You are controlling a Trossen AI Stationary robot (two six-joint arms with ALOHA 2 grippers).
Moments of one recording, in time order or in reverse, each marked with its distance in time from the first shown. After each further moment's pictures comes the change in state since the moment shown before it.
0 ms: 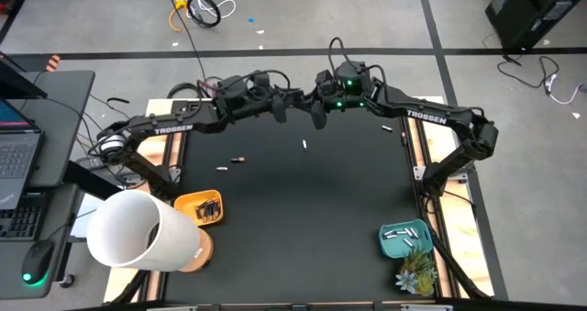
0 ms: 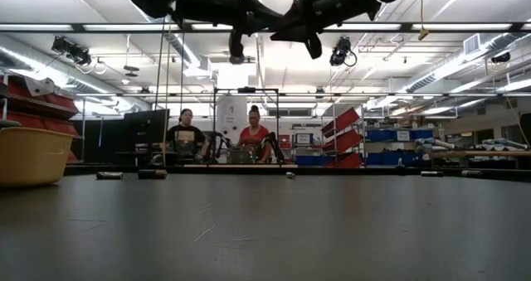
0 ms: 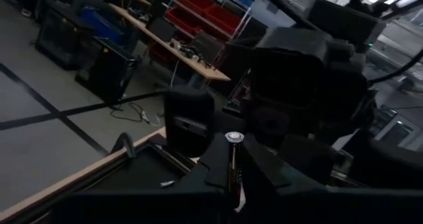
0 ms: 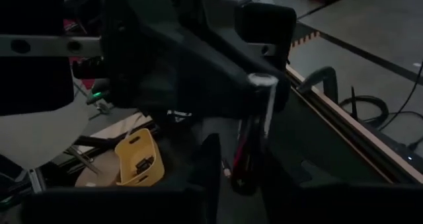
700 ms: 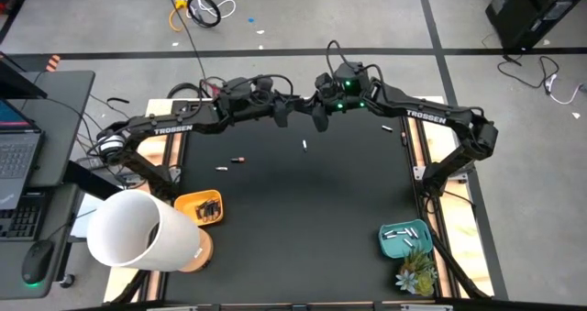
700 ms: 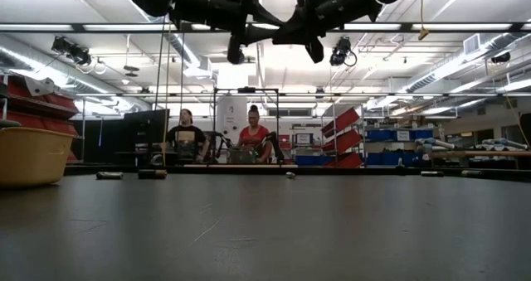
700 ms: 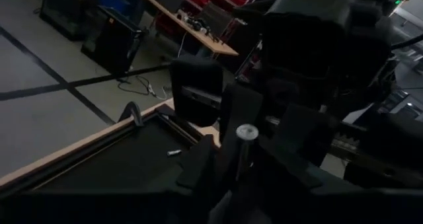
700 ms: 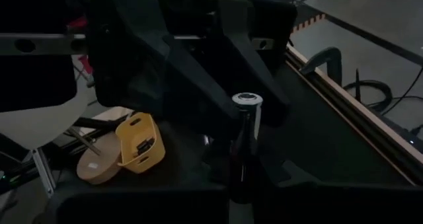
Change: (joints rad) left arm -0.001 -0.002 0.002 -0.126 0.016 -0.005; right arm -0.002 0.000 0.000 -0.061 -0.038 -0.025
